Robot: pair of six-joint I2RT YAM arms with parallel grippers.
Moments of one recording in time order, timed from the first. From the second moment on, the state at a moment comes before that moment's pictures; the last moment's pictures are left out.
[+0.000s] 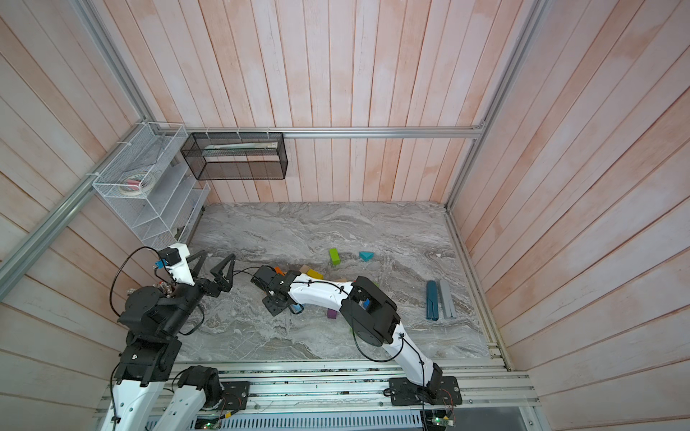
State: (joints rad) left arm -0.09 0.49 0.68 -0.18 0.23 -0.20; right arm 1.12 2.24 1.77 -0.65 0.08 0.30
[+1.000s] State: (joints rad) left arm -0.09 0.51 0.67 -0.15 0.43 -0.20; right arm 1.09 1.69 1.23 -0.60 0.10 0.22
